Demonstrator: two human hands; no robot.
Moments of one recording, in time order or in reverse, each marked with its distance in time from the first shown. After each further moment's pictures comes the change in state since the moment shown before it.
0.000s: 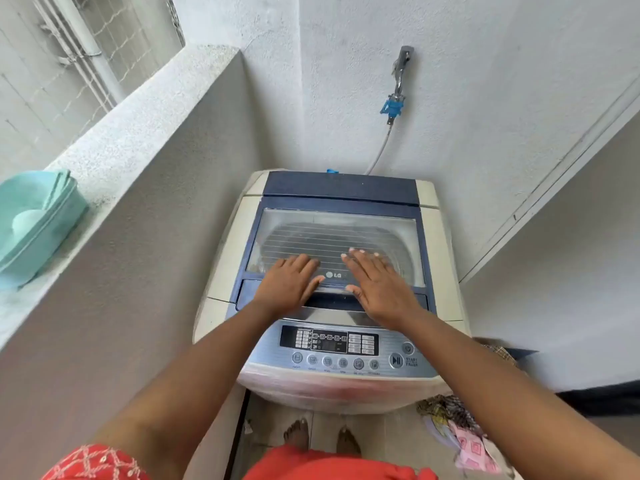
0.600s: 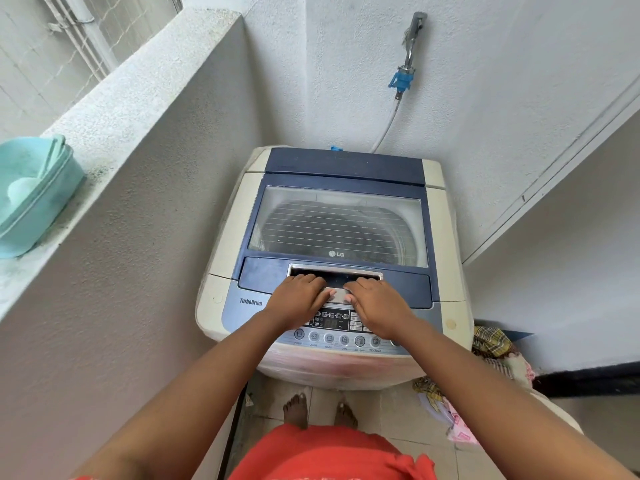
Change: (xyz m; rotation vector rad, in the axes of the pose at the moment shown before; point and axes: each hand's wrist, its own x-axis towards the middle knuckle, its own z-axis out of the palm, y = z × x) left_hand -0.039 0.040 0.013 -0.248 -0.358 -0.136; right_hand -0.029 -0.021 0.037 0.046 -0.173 0.016
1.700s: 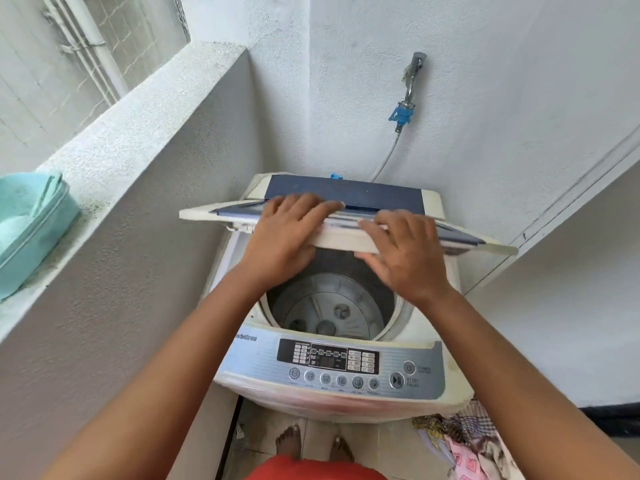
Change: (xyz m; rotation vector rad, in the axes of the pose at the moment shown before) left_hand 0.042 0.005 -0.169 0.193 0.585 0.218; right_hand 0.035 0.016 -0.145 -0.445 0.887 -0.208
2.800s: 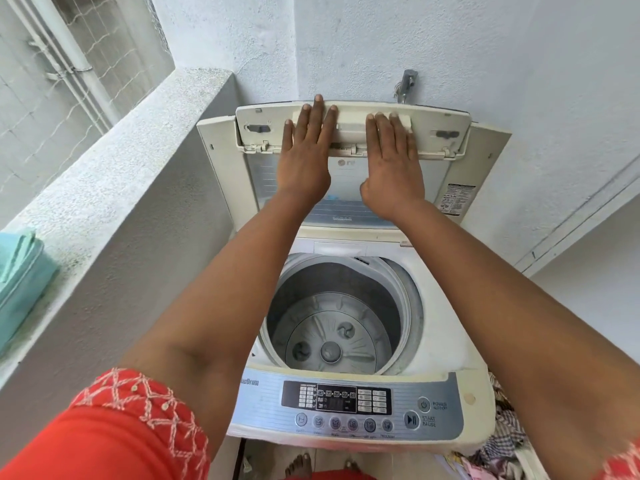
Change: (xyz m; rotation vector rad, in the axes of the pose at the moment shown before) left_hand 0.169 -0.055 0.042 0.142 -0.021 -0.305; right_hand 0.143 0.062 0.062 -0.029 -0.430 0.429
